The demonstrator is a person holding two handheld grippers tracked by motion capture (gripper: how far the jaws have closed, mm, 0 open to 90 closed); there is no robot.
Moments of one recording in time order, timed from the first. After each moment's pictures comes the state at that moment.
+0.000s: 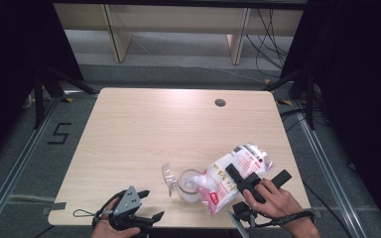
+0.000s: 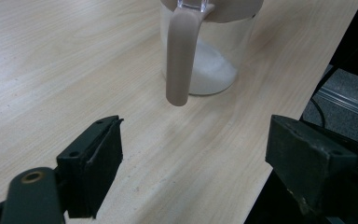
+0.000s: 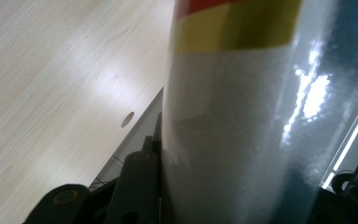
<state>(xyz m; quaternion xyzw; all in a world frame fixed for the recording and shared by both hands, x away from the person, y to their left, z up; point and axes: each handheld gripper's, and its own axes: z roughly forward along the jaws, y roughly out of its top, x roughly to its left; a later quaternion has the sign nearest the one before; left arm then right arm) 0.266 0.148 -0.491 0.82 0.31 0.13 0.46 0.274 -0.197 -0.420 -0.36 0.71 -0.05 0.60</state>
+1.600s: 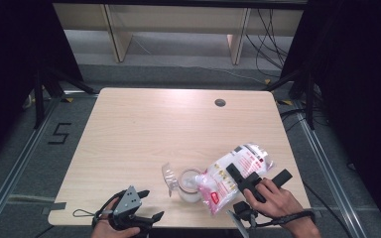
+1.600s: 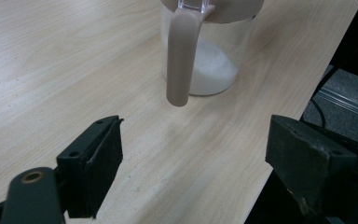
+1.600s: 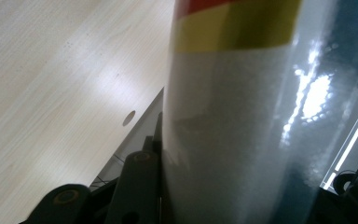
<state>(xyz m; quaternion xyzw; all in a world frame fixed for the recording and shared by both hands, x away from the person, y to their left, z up) 0.266 0.148 -0.491 0.82 0.32 0.13 0.46 0.275 -0.199 -0.419 -0.35 0.71 -0.05 0.60</state>
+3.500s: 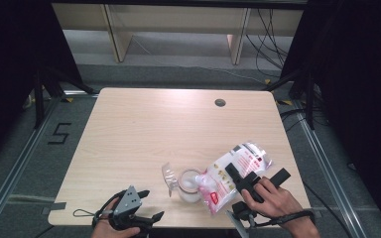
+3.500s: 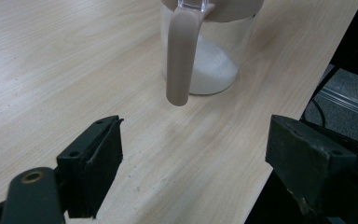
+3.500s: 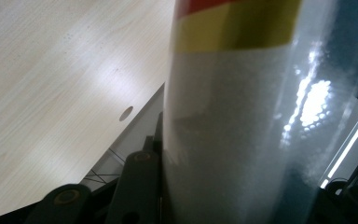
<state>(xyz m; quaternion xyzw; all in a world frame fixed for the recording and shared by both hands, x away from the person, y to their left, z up) 0.266 0.148 -0.491 0.82 0.32 0.13 0.46 0.276 -0.192 -0.412 -0.41 0.69 -0.09 0.59</state>
